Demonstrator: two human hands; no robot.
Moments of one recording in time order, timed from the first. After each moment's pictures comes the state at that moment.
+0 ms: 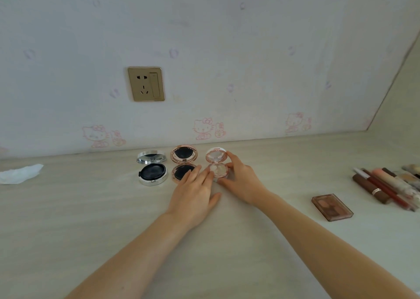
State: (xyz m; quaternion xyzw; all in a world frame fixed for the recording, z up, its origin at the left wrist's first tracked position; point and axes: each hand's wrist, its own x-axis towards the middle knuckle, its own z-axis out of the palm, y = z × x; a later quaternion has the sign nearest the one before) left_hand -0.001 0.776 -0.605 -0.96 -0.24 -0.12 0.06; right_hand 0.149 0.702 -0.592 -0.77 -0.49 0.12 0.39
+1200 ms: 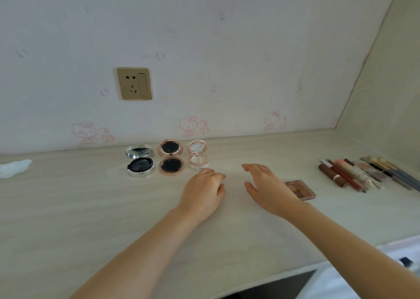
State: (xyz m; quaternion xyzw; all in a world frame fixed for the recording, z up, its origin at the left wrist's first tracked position) left_hand 0.015 0.706 -0.582 -0.94 -0.21 -0.22 -0.12; right_hand 0.155 0.580 -0.570 -0.83 -0.52 -0.01 0.20
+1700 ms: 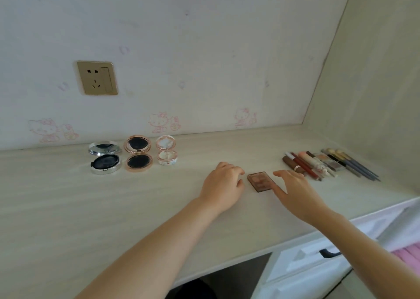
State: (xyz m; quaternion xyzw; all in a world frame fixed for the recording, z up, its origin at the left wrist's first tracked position) left_hand 0.099 0.627 -0.582 -0.94 -0.14 -0.22 -0.20; right_hand 0.216 0.459 -0.576 -0.91 -0.38 -0.04 0.18
